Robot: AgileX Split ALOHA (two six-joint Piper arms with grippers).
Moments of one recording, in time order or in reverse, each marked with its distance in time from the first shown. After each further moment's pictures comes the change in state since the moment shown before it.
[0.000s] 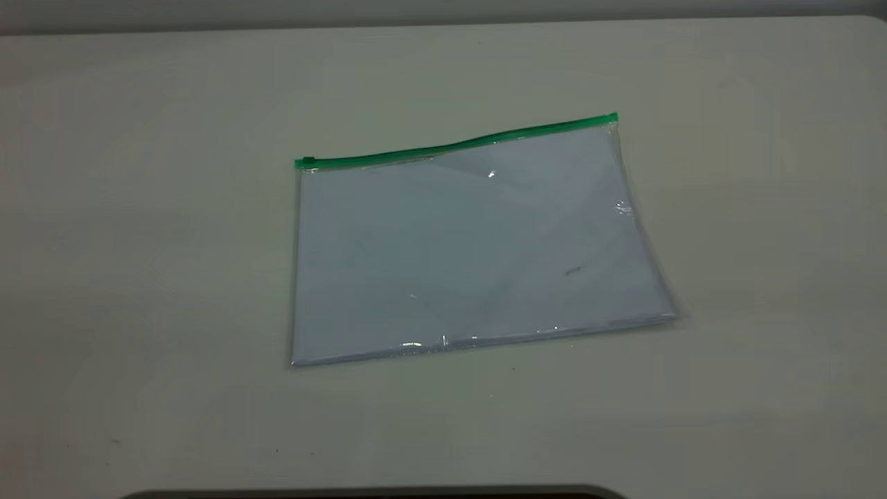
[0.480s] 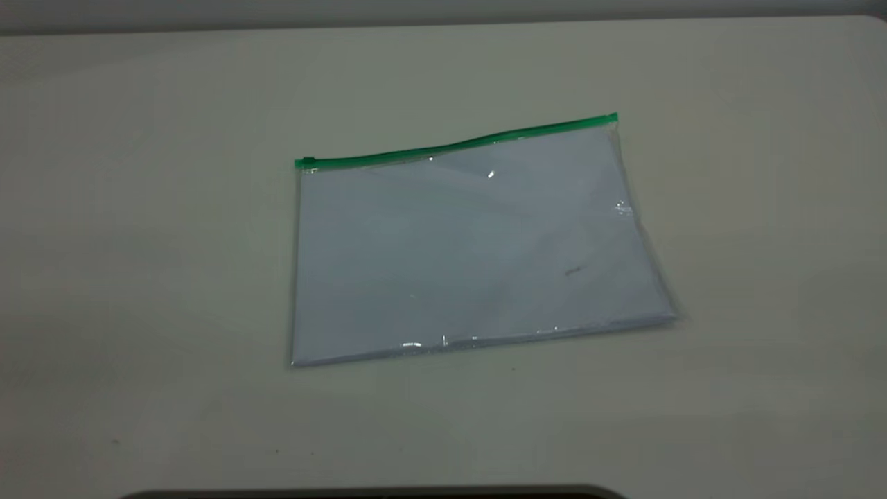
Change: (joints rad) left arm 0.000 -0.061 0.067 -0.003 -0.027 0.000; right arm 0.000 -0.200 0.041 -0.210 0.088 0.081
